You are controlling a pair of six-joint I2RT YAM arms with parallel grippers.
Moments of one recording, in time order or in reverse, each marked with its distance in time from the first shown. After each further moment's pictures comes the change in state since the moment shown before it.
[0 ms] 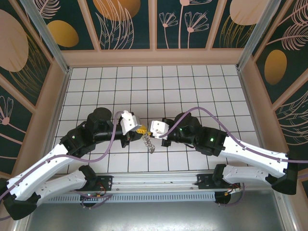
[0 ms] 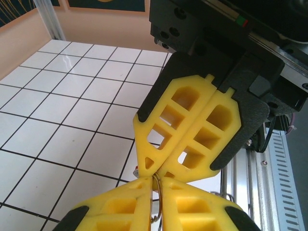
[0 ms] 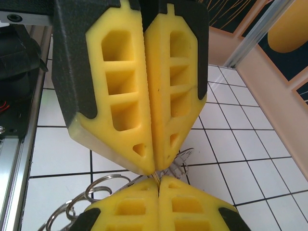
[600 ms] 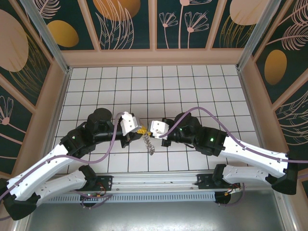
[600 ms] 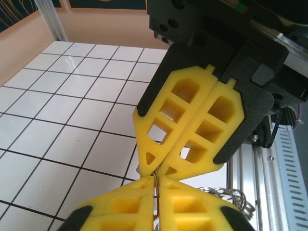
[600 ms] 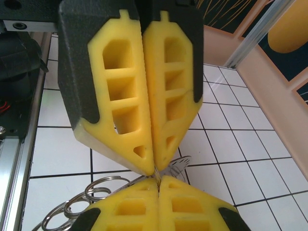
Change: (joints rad) left arm -0.002 -0.006 -0.010 0.000 -0.015 0.036; right arm 0.000 0.000 0.000 -0.001 -0.002 0.000
